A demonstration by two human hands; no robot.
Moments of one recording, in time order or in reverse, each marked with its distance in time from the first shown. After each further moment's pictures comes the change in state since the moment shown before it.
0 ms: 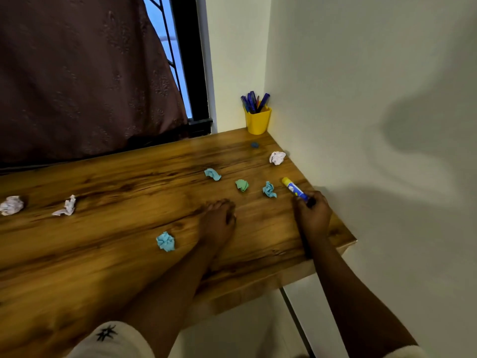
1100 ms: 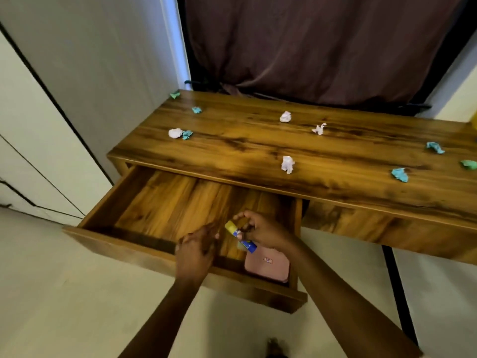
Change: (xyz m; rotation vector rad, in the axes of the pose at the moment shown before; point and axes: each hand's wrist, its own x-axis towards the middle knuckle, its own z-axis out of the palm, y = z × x) left_hand -0.593 -0.338 -0.233 -0.078 0.412 -0.608; right_hand -0.638 -0.213 0.148 -0.161 -1.591 -0.366
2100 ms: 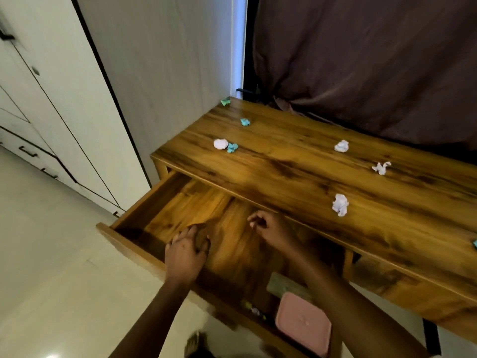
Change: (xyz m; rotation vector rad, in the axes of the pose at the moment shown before) left_hand 0.065 -0.066 -0.046 0.118 0.076 -0.246; right_hand 0.131 -0.037 0.010 -0.244 0.126 -0.180
